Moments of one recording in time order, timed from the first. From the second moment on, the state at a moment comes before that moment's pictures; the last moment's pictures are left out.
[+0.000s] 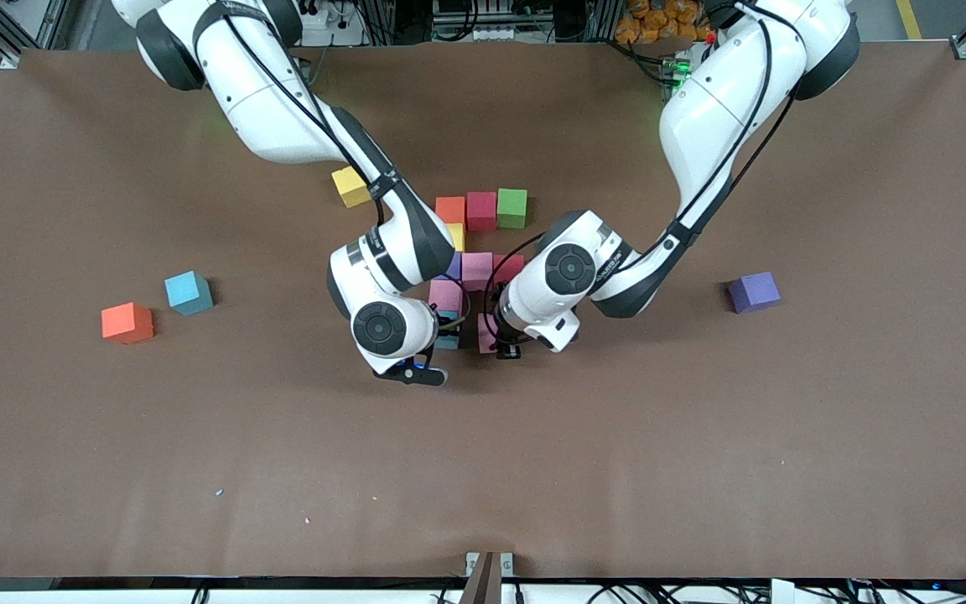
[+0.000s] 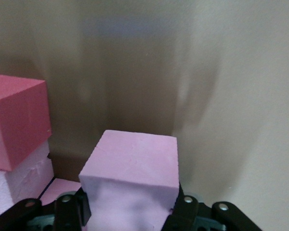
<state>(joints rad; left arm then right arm) -0.32 0.89 -0.48 -1.45 0.14 2.43 -2.39 0.60 0.89 -0.05 -1.21 0.30 1.86 0.58</state>
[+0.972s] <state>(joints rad) -0.37 0.93 -0.47 -1.42 0.14 2.48 -2.37 0.50 0.70 -0.09 -1.19 0.22 1.59 0.40</state>
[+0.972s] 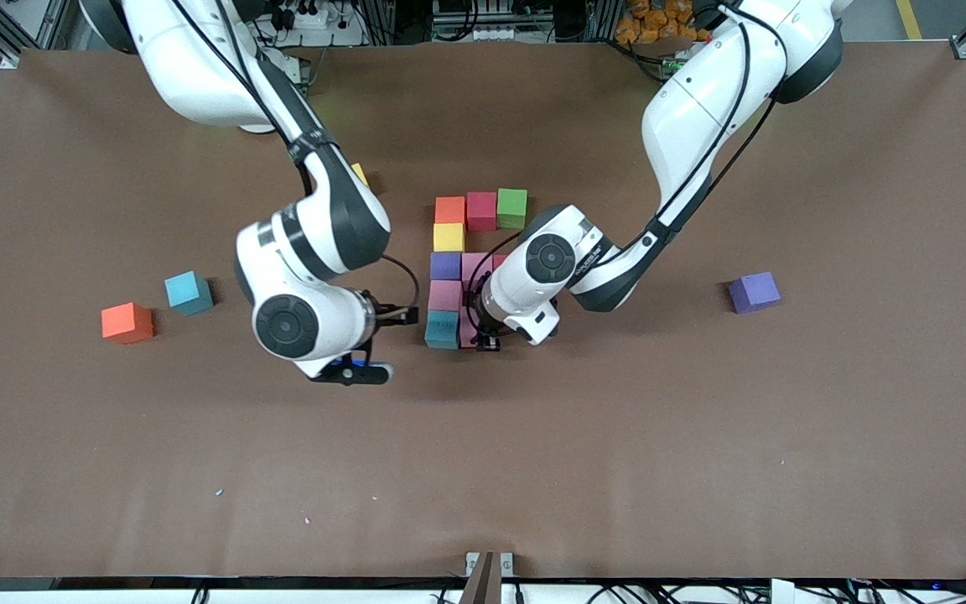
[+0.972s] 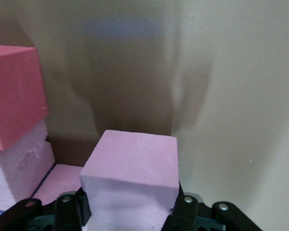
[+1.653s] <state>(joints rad) -0.38 0.95 -0.46 -1.39 0.14 2.48 -2.37 0.30 0.41 -0.10 -1.24 0.02 1.42 0.06</state>
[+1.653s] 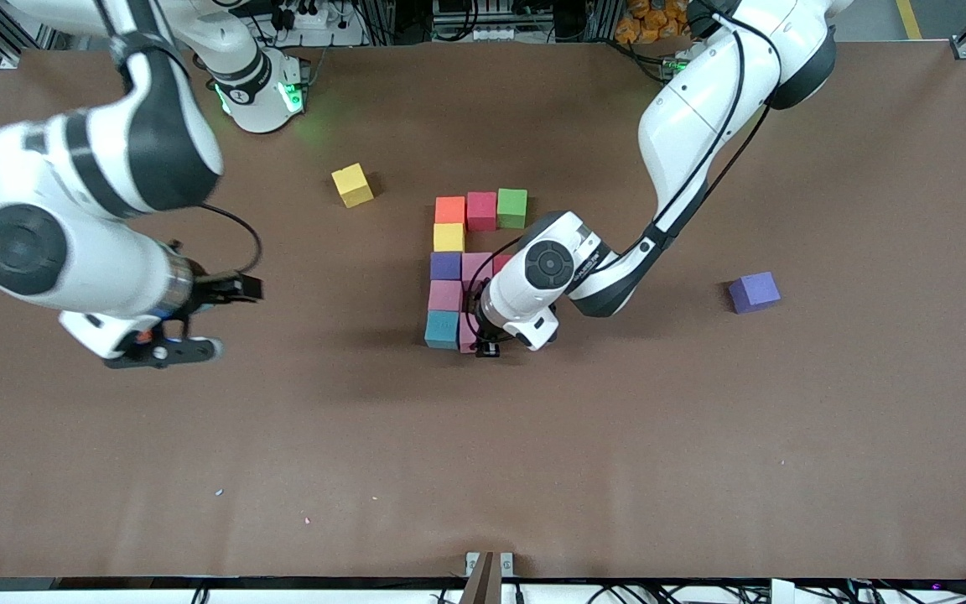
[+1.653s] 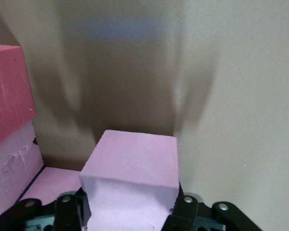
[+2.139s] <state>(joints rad) -0.38 0.95 -0.46 -1.39 0.14 2.48 -2.37 0.21 0.31 -0.10 -1.25 -0.12 1.46 -0.06</state>
